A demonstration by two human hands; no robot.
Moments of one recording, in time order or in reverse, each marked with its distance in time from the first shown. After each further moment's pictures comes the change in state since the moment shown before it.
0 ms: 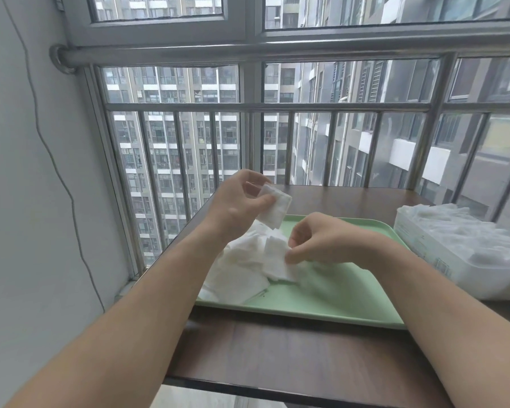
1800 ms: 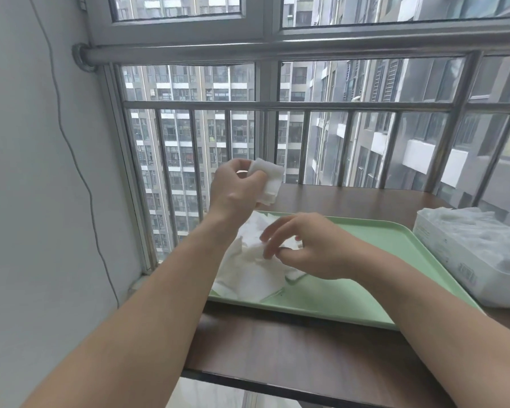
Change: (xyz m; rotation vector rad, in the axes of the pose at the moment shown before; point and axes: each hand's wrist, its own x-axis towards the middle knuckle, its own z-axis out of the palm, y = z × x) left_hand 0.000 0.014 -0.016 -0.196 0.242 -0.126; right_hand 0.003 -0.026 0.030 -0.169 0.131 -0.420
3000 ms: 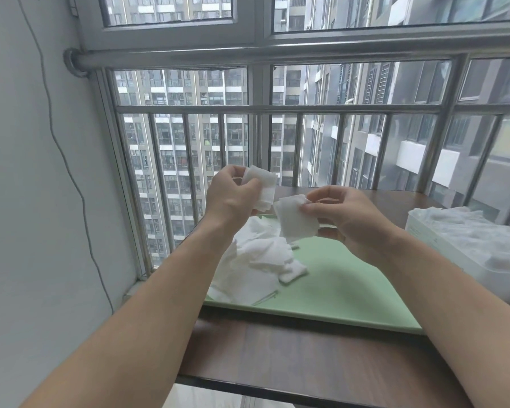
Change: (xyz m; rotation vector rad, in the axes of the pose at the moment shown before) left_hand -0.001 -0.003 0.005 0.012 -0.017 -0.043; right_hand -0.006 0.028 -0.034 0.913 0.366 0.383
